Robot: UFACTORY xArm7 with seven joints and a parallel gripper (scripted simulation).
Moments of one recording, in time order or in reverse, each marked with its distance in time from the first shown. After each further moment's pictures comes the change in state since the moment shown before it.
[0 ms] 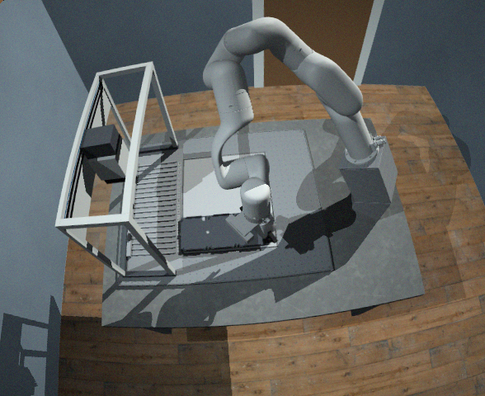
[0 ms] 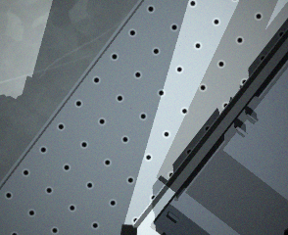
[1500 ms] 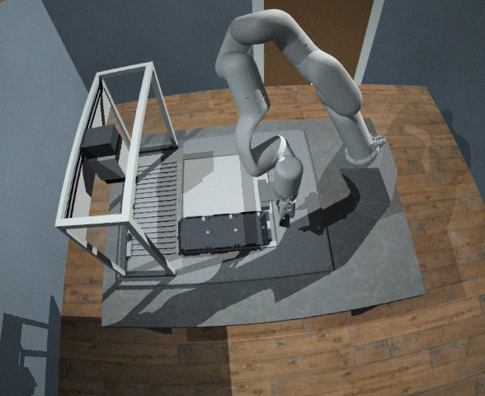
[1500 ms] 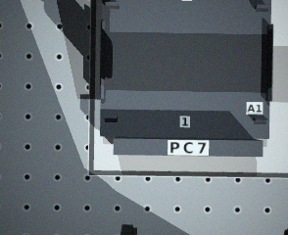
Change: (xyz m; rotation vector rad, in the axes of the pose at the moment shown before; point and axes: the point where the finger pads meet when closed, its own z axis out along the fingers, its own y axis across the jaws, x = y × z) arm -0.106 -0.001 0.012 -0.005 0.043 0.643
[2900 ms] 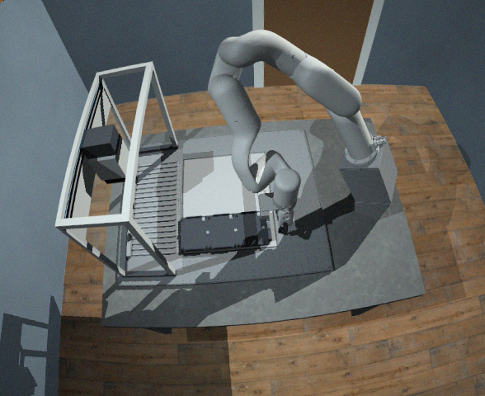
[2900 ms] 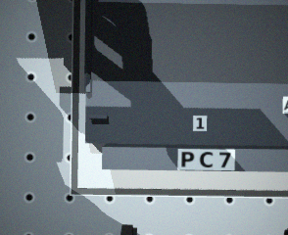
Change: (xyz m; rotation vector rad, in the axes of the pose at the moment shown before) arm 0.000 0.000 0.063 0.000 0.000 0.000
